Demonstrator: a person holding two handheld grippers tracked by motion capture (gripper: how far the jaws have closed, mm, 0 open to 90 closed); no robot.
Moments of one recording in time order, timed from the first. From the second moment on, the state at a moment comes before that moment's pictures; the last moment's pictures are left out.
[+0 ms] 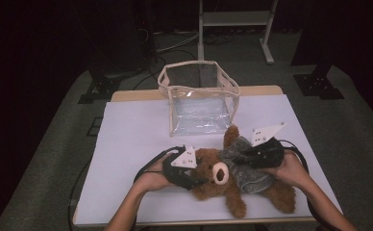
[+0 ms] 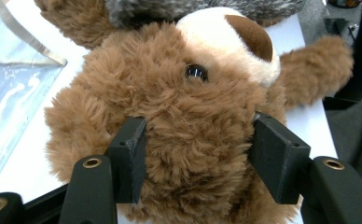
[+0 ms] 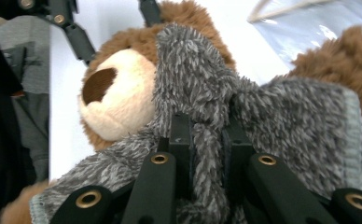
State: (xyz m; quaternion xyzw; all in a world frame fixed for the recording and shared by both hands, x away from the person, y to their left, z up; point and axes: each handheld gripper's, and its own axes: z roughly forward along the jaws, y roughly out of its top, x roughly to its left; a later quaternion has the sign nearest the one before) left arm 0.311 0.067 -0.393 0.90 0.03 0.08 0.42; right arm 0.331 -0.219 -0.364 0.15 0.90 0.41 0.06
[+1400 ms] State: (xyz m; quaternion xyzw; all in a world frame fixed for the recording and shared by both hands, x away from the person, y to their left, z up) left arm 0.311 0.079 -0.400 0.90 0.03 0.10 0.42; right arm 0.286 -0.208 -0.356 0.12 0.86 0.49 0.08
